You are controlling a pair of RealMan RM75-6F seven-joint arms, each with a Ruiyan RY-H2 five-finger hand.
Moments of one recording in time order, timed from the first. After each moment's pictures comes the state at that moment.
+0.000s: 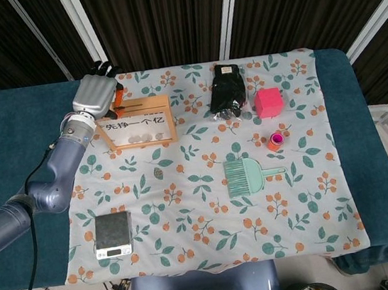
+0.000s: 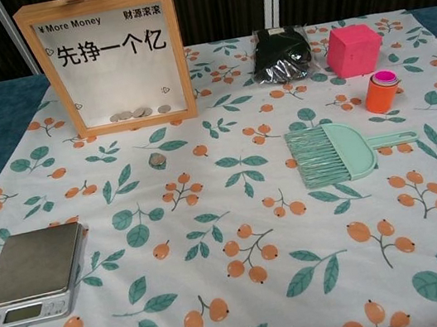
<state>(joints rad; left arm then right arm) -1.18 -1.28 -0.24 -1.20 0.75 0.63 0.36 0.07 -0.94 0.14 -1.92 -0.89 1.34 -0.15</state>
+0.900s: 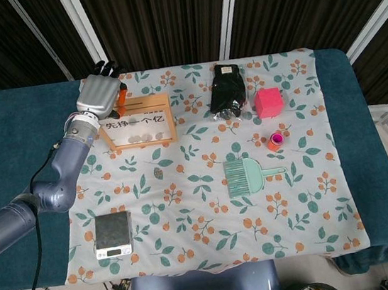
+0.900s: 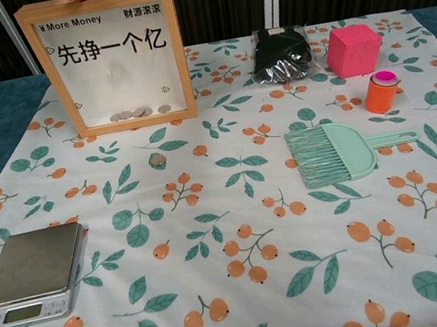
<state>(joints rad) -1.20 -1.31 -0.23 -1.19 0.74 0.65 0.37 0.07 -0.94 0.14 -1.92 -0.89 1.34 -0.14</state>
